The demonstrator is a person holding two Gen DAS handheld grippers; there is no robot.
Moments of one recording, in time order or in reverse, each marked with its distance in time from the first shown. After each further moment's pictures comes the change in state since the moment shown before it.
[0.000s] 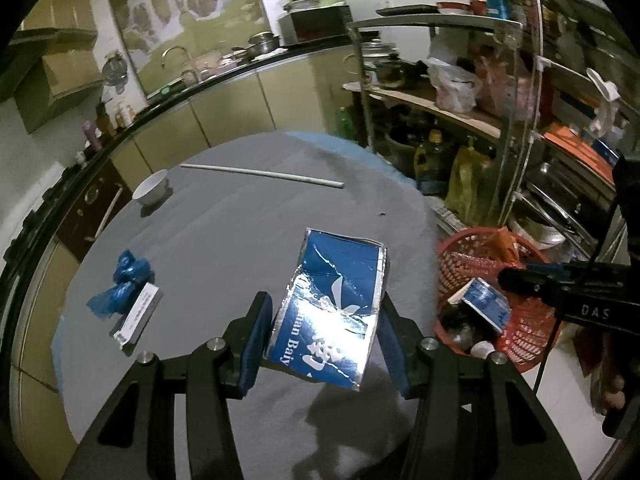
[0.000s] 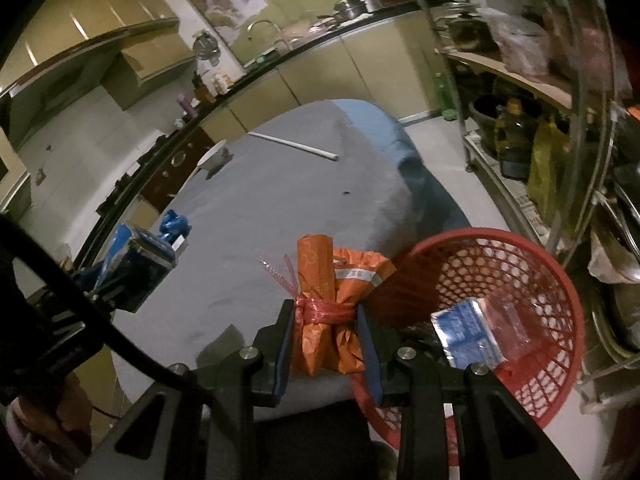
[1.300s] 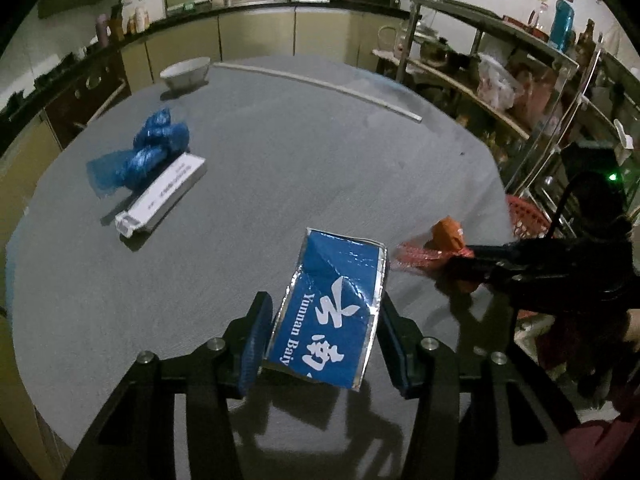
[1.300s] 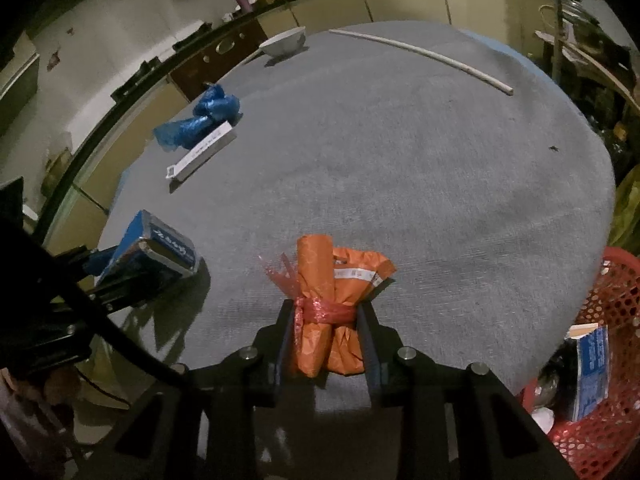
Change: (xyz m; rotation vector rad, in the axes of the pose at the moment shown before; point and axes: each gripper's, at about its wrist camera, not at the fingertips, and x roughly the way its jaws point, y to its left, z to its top) left arm 0.037 0.155 -0.101 -0.235 0.130 -0.164; right arm 0.142 0.145 -0.025 -0.266 0.264 0.033
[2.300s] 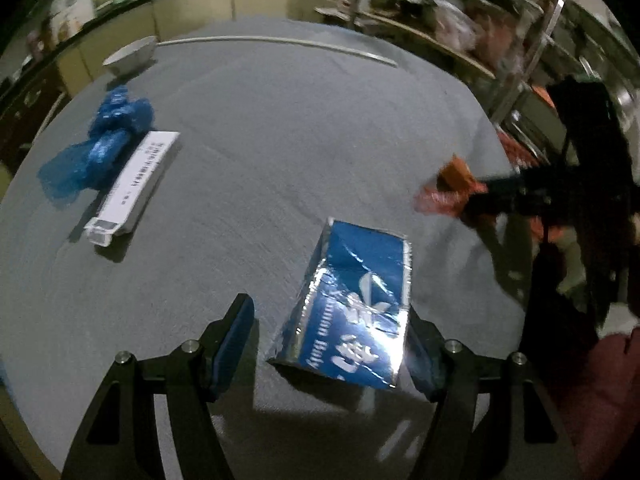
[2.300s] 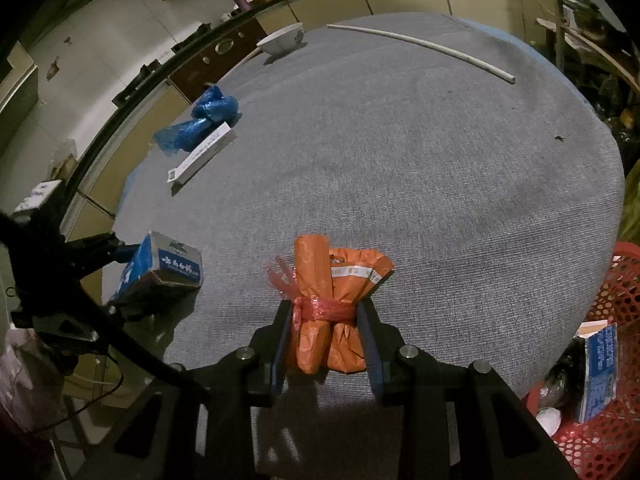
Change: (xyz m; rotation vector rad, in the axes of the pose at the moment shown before) left arm 0.029 0.053 -0.005 0.170 0.145 -0.136; right arm 0.011 0.001 0.004 0.012 0.044 0.027
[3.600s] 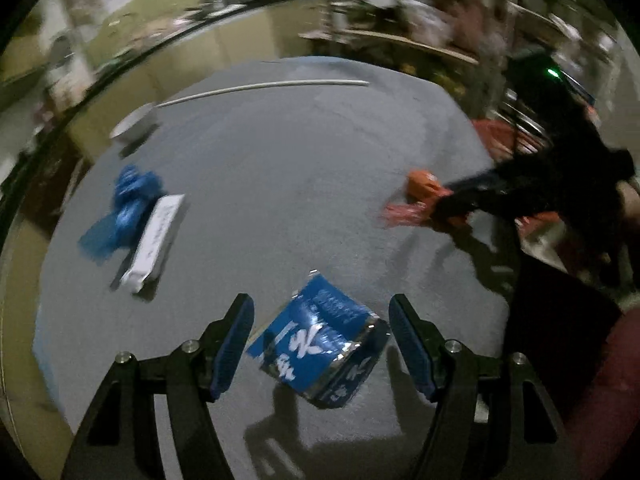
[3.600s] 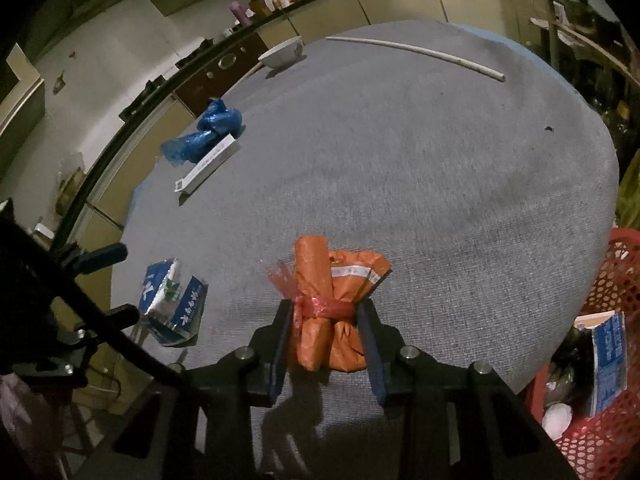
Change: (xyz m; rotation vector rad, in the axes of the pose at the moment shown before) left arm -0.023 -0.063 0.007 0.219 -0.057 0.125; right arm -0.010 -0.010 -0.010 0.027 -0.052 0.042
